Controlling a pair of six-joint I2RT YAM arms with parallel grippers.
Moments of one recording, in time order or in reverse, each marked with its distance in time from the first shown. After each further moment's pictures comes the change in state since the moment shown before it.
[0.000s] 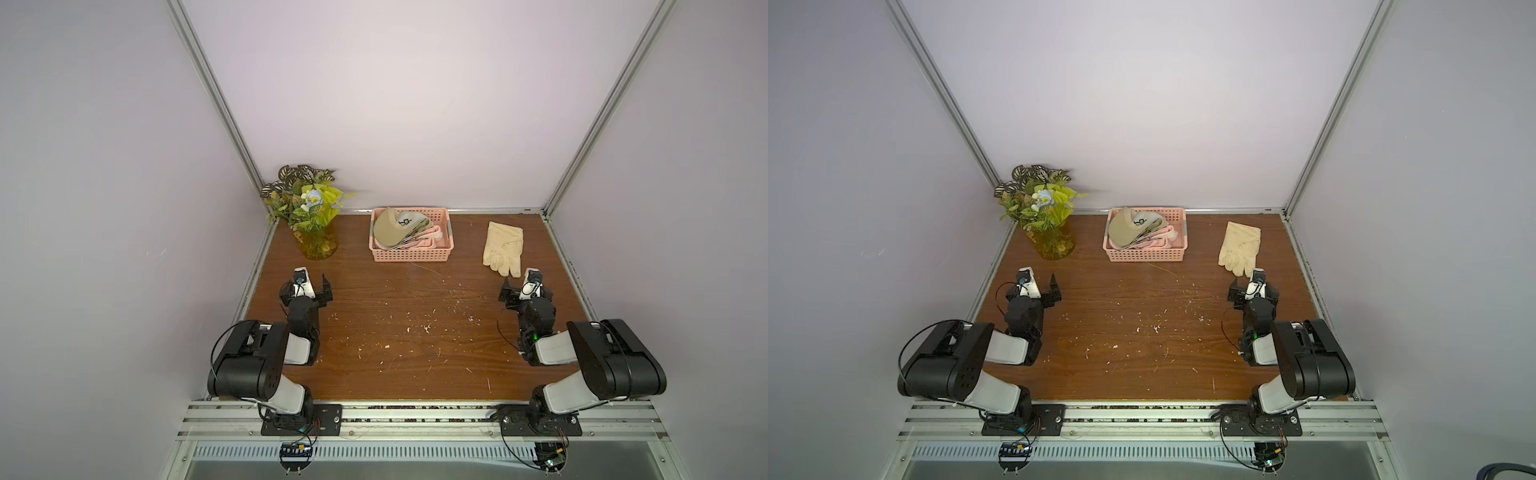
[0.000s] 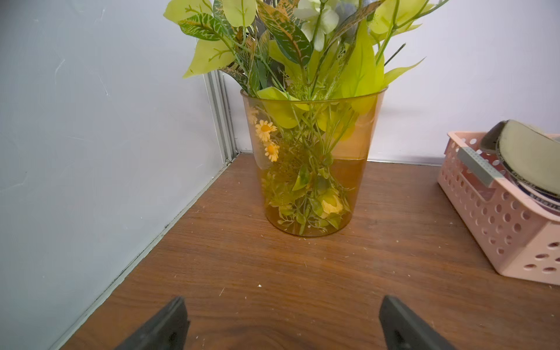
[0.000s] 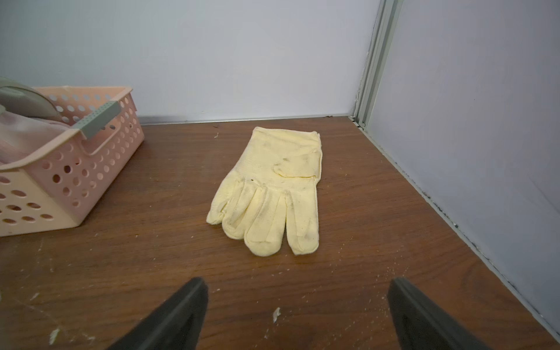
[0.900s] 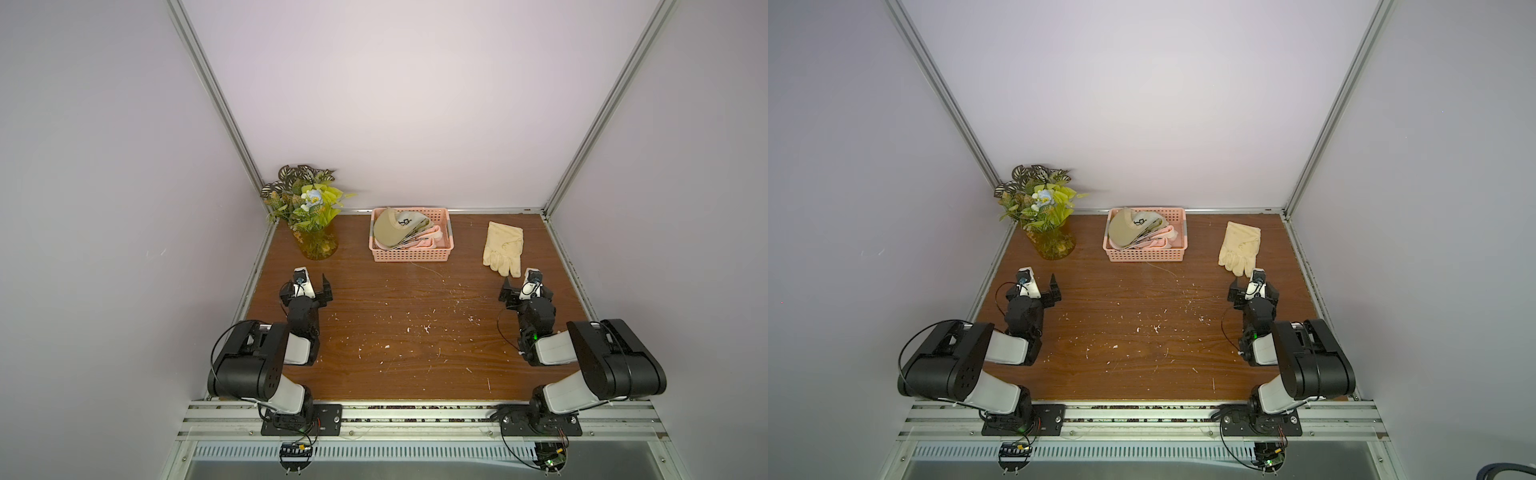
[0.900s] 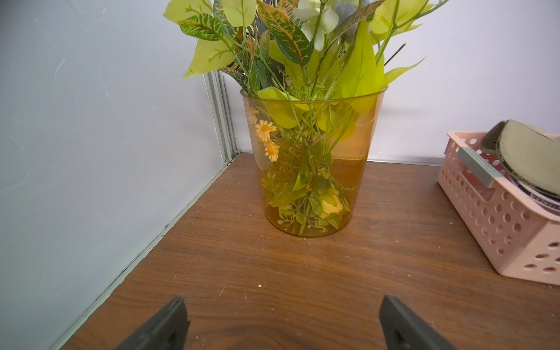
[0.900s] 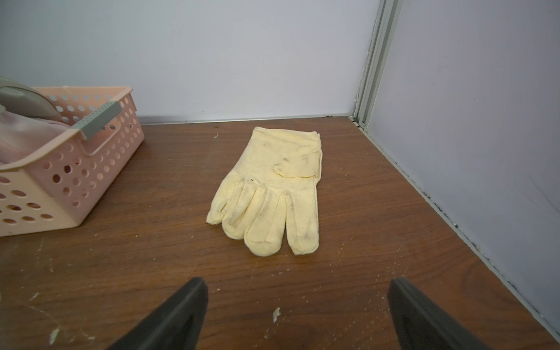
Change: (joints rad) left arm 0.000 0.000 0.000 0.000 0.000 0.000; right arm 0.000 0.000 0.000 0.000 0.001 0.000
